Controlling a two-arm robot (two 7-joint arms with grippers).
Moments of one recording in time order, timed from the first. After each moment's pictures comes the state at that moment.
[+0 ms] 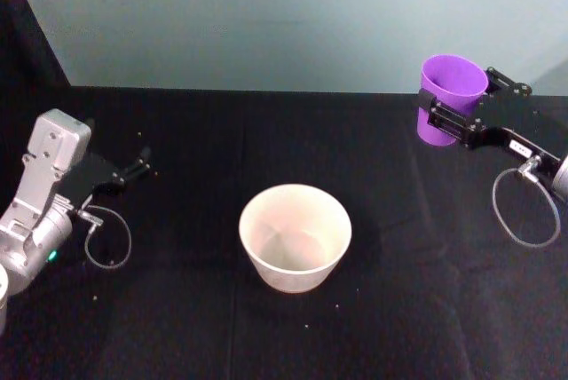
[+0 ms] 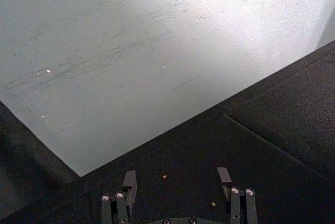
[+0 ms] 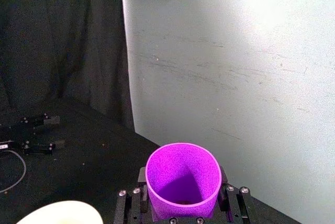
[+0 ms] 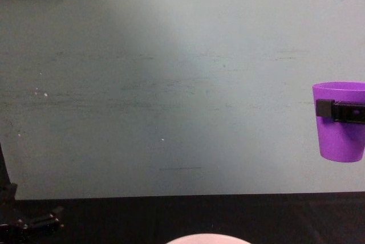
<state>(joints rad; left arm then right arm) -0.20 0.60 0.45 -1.41 -0.25 -0.12 0.03 0.16 0.61 -0.19 -1.74 0.50 0.13 0.44</state>
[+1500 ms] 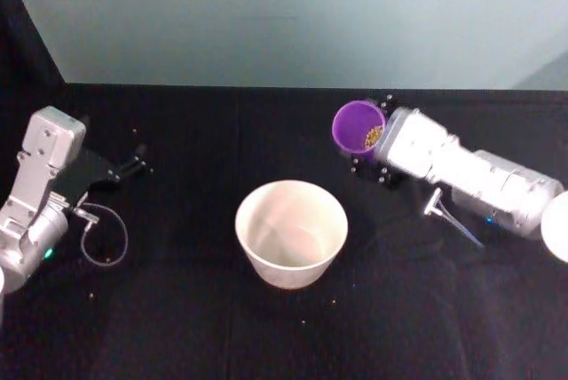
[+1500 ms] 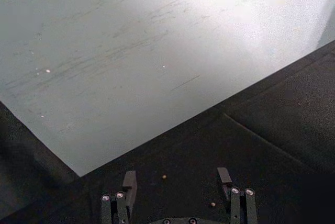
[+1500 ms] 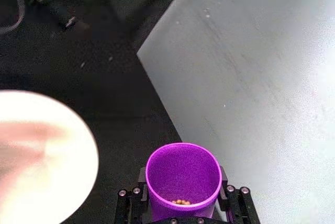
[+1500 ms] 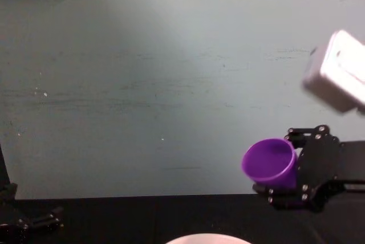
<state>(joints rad) -0.20 0.60 0.45 -1.41 -0.25 -0.12 0.03 0.37 0.63 -0.58 -1.67 -0.17 0.07 0.32</state>
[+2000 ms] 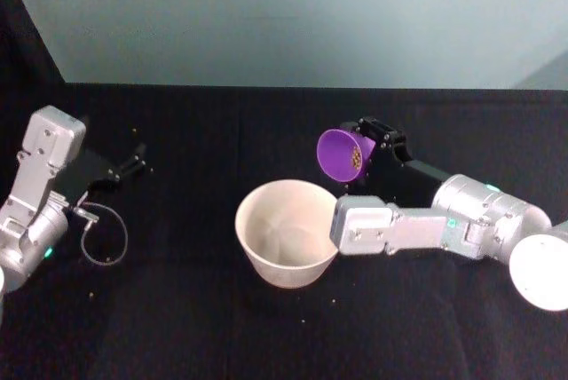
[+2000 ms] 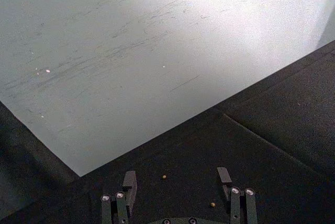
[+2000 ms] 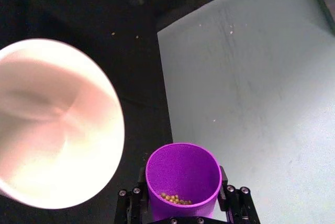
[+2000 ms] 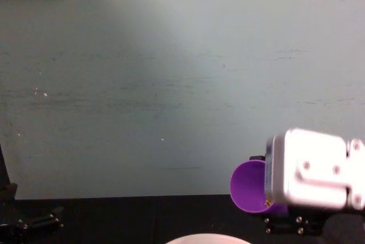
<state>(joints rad) -0.20 0.60 0.45 -1.41 -0.25 -0.12 0.03 0.37 0.67 -0.70 -1.73 -0.54 0.07 0.26</state>
